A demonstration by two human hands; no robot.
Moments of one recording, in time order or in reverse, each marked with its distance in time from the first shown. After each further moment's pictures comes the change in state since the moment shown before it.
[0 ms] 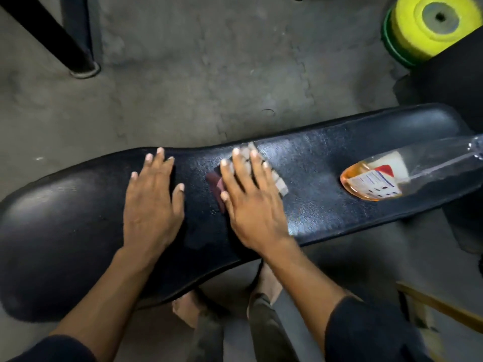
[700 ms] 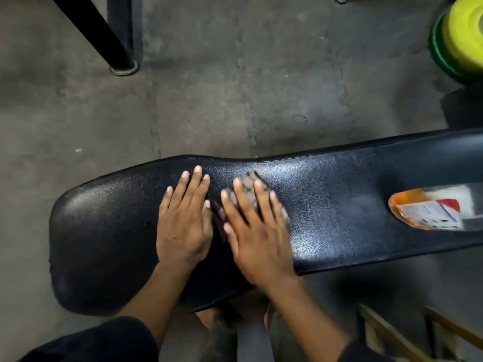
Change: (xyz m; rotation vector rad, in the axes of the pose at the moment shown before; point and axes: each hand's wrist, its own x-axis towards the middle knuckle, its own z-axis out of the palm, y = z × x) left_hand -0.012 -0.041 0.005 0.086 0.034 -0.001; right_hand -0.006 -0.070 0.029 0.061 0.082 -0.070
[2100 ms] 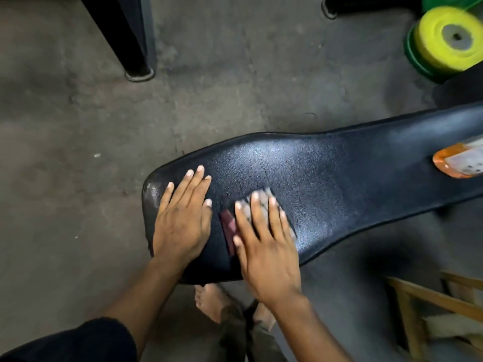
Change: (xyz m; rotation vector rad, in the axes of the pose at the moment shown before) left_hand -0.049 -0.202 -0.058 -0.060 0.021 0.180; right_hand -0.048 -0.215 0.039 -0.101 -0.086 0.201
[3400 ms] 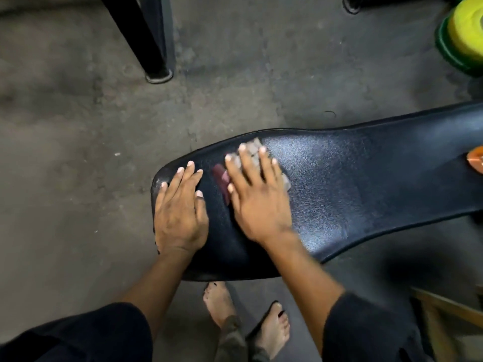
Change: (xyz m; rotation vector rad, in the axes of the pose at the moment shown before) left_hand -0.001 0.001 0.001 -0.146 0.074 -0.275; right_hand 0.097 -0.008 -0.012 0.055 0.101 -0.107
